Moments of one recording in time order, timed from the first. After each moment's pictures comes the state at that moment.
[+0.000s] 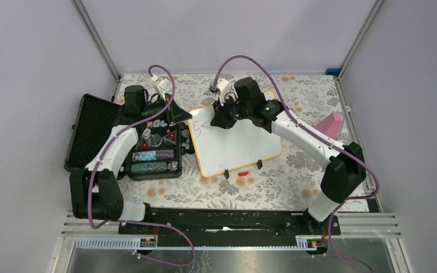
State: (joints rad) left arm -0.06 1.38 1.02 -0.12 0.96 -0.21; right arm 0.70 1.66 1.48 -0.40 -0.44 -0.05
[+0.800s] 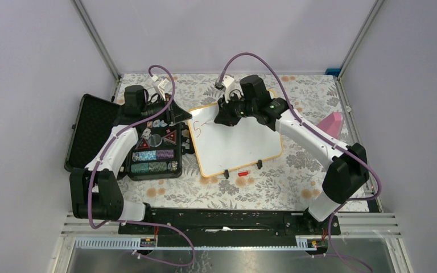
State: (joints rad) left arm -0.06 1.38 1.02 -0.12 0.96 -0.20; right arm 0.65 1.64 1.47 -0.40 -0.47 -0.05
